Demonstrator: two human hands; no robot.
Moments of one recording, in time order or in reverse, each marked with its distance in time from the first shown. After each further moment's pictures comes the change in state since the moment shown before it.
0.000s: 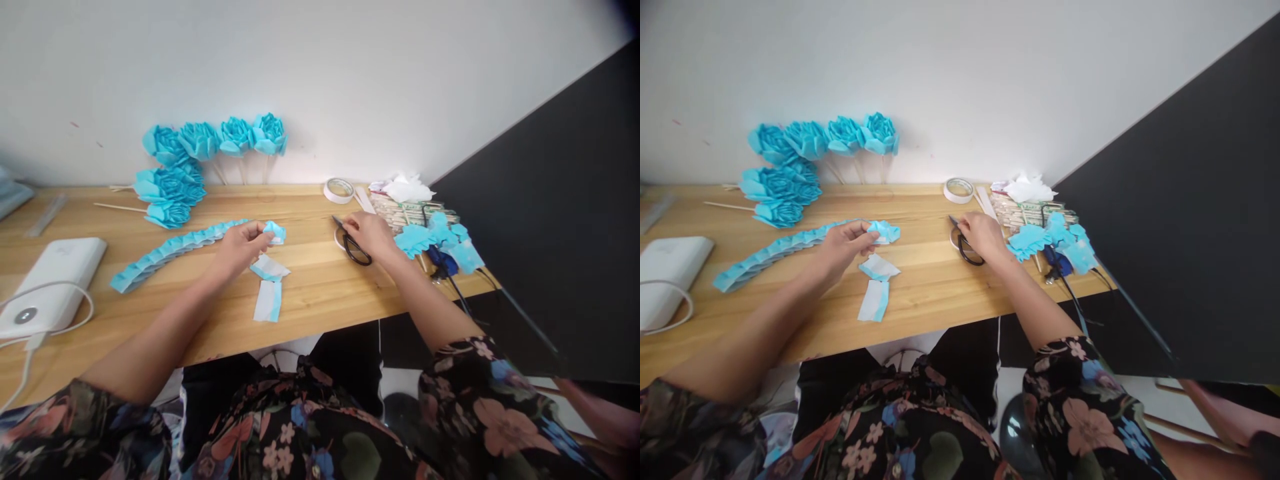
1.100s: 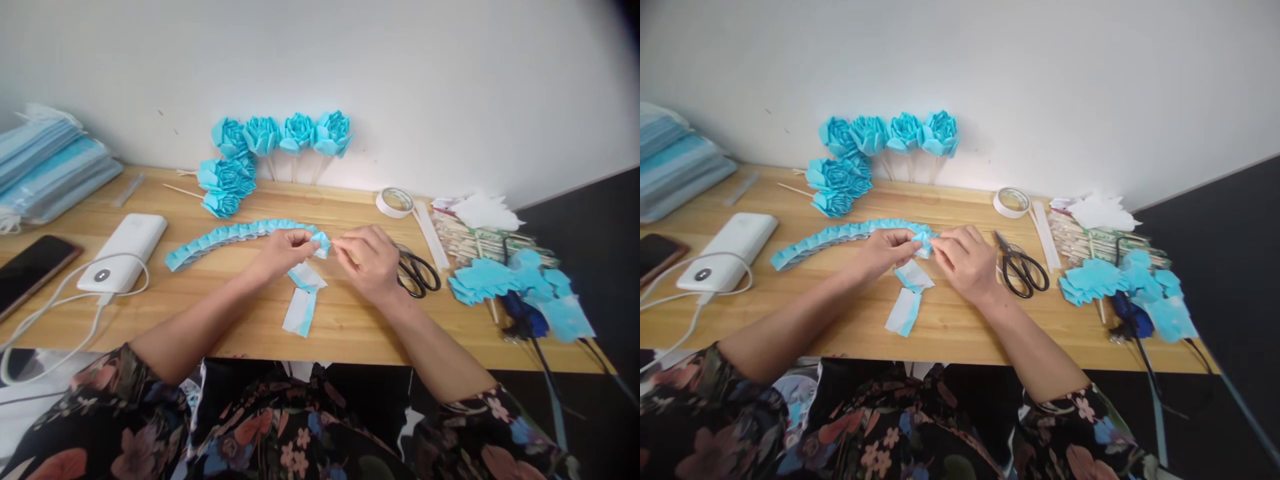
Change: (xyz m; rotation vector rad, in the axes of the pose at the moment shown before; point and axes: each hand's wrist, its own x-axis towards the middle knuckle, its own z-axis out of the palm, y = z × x) left_hand -0.004 0.012 -0.001 0.036 -0.078 -0.025; right_hand -0.003 -0.110 0.002 0.406 0.568 -0.655
